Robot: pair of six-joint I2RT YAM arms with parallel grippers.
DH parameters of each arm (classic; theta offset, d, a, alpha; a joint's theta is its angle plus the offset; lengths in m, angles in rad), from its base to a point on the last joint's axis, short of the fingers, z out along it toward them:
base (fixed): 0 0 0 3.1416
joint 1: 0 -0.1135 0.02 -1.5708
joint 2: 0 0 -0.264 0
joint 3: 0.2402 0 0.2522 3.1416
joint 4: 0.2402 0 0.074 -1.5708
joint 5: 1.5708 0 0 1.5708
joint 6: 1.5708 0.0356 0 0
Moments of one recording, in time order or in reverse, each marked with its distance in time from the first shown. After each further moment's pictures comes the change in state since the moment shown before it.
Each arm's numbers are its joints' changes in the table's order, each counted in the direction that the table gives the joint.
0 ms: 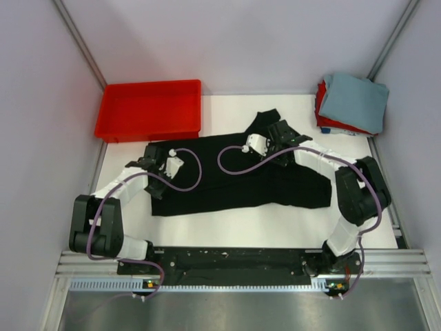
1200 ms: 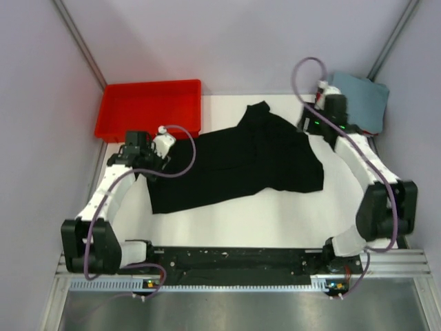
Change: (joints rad) left arm -0.099 0.078 0.192 -0.043 0.060 0.074; right arm 0.249 0.082 0.154 -0.184 -0.010 0.951
